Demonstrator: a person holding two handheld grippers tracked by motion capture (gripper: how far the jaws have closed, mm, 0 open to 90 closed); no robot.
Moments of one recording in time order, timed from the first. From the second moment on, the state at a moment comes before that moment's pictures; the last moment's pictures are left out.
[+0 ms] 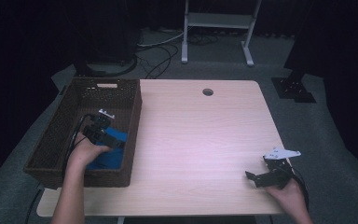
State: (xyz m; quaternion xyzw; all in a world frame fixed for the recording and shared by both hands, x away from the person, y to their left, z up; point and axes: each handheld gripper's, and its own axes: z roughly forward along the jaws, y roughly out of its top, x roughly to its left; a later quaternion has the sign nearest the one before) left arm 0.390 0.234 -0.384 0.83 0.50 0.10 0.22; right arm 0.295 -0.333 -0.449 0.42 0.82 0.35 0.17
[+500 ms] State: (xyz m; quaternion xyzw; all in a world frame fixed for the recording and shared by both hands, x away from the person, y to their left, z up) left arm 0.392 0.231 -0.388 0.83 0.51 0.09 0.20; right arm 0.295 -0.333 -0.449 0.42 0.82 0.35 0.17
